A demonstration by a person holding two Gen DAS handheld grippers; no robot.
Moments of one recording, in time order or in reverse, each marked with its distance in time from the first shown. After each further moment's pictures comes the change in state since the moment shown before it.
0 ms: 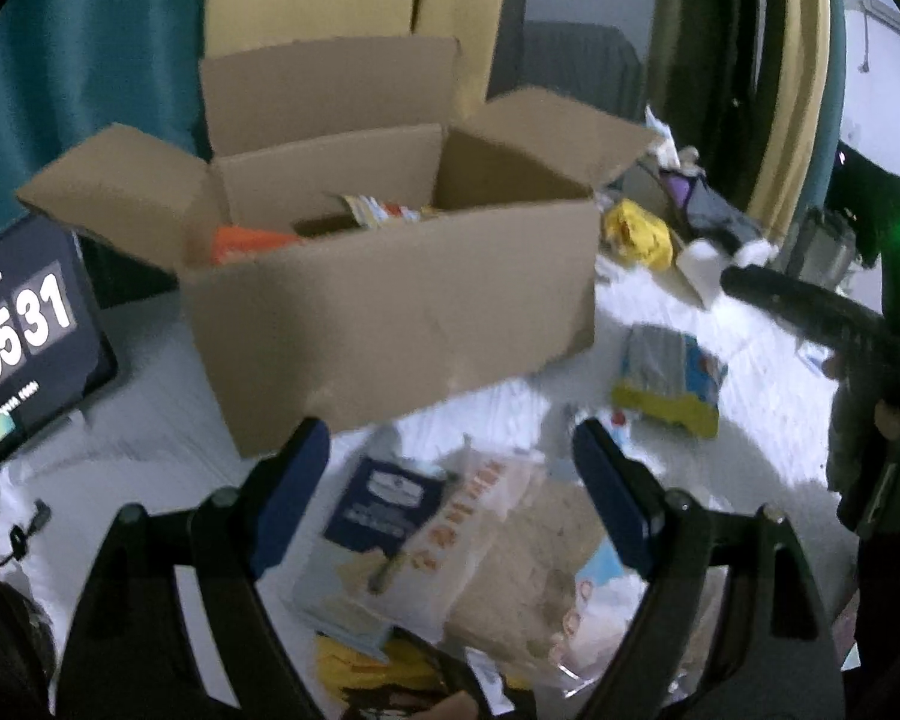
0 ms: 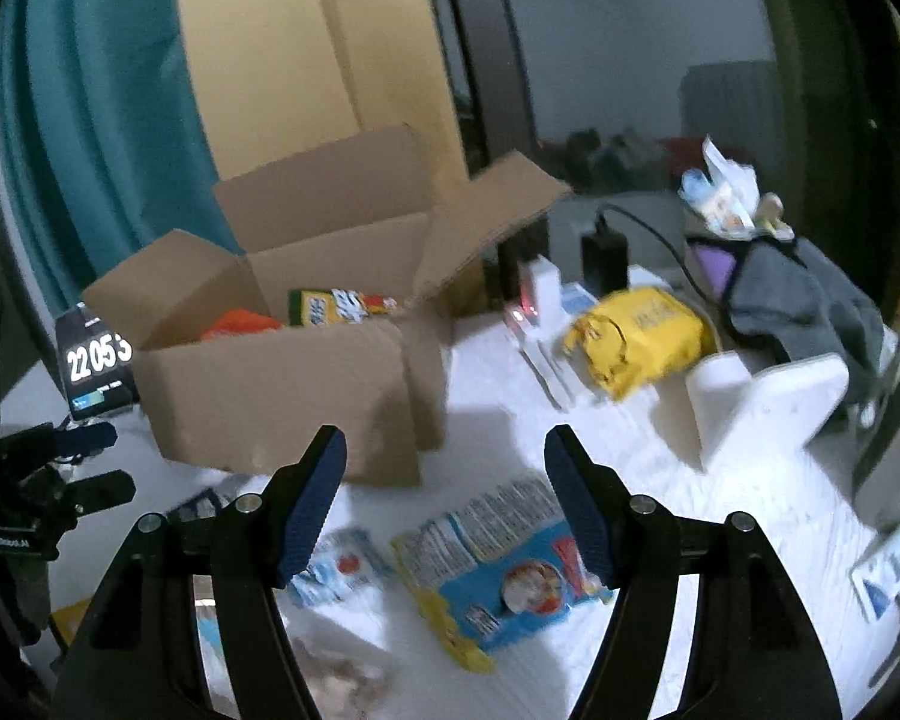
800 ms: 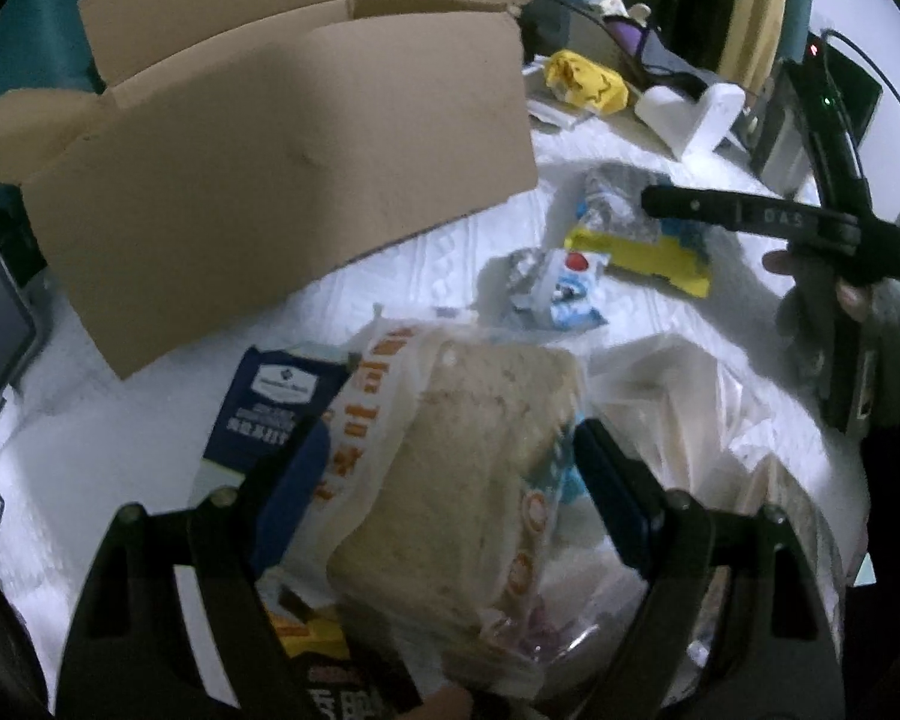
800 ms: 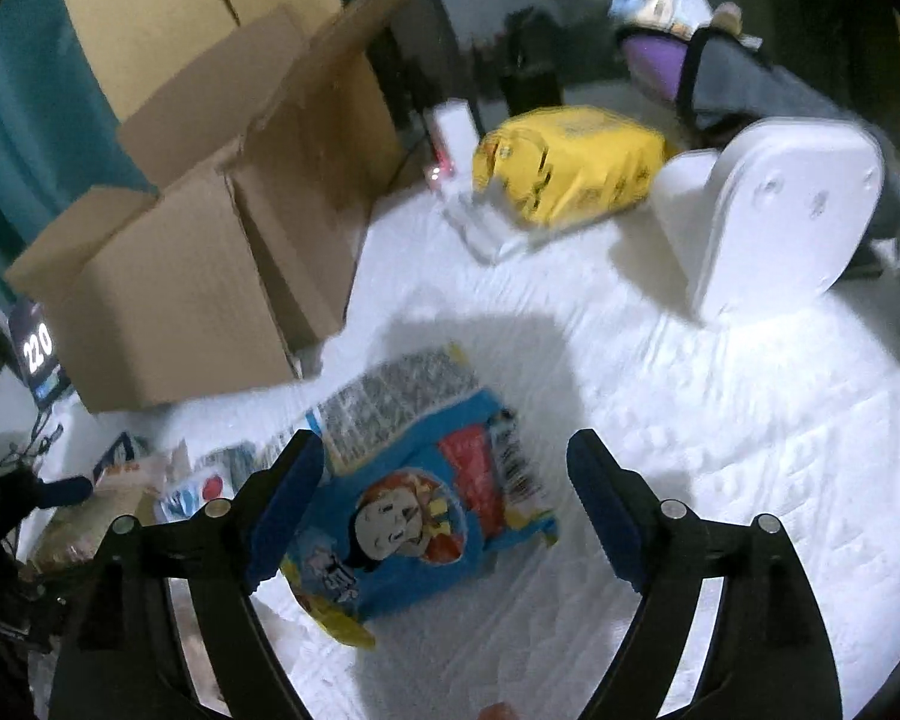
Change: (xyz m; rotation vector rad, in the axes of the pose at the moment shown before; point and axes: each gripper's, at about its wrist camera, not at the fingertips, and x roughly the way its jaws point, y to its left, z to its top) left arm 0.046 -0.036 -0.036 0.142 0.238 -0.053; right arm 0.064 -0.049 -0.046 0.131 0.227 0.005
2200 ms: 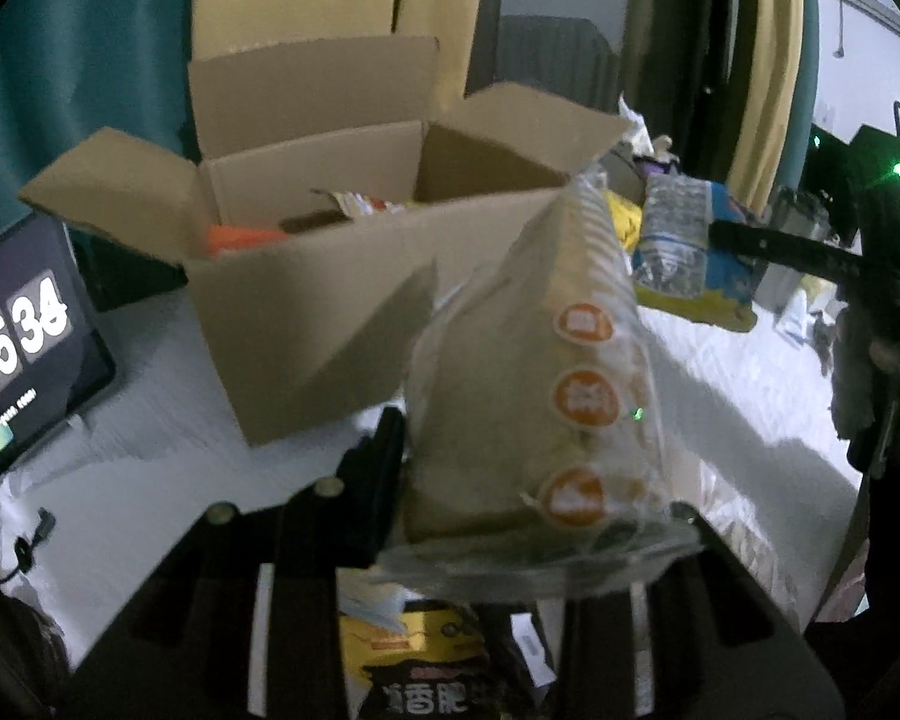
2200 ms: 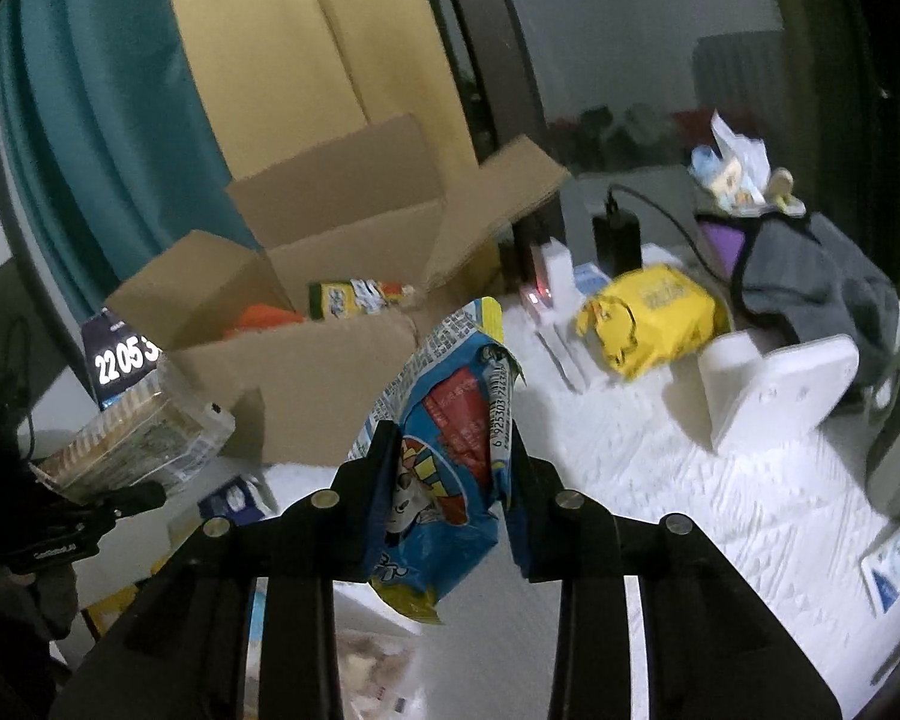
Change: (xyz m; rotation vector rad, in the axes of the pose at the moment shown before) left arm -0.079 0.051 0.011 -0.088 -0.249 0.007; right arm -0.088 0.060 0.039 -0.124 -0.205 0.084
